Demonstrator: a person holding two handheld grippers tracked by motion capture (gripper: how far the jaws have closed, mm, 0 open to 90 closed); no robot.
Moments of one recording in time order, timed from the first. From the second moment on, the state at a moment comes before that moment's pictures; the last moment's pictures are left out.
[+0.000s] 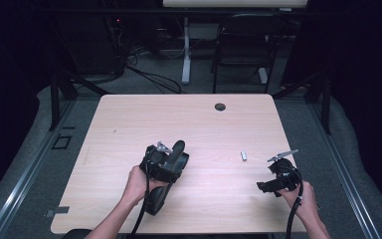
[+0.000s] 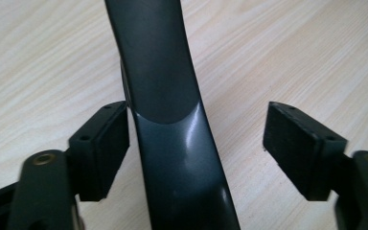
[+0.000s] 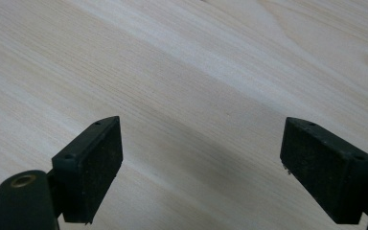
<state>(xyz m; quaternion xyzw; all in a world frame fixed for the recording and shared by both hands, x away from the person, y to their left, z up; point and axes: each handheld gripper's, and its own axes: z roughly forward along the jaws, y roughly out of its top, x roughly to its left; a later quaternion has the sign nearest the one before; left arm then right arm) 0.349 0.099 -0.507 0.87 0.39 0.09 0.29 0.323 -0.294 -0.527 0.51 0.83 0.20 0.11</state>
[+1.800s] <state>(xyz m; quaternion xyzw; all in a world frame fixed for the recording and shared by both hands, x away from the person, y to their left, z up) 0.347 0.082 -0.518 0.92 0.21 0.04 0.33 0.323 -0.292 -0.527 0.51 0.83 0.20 0.11</state>
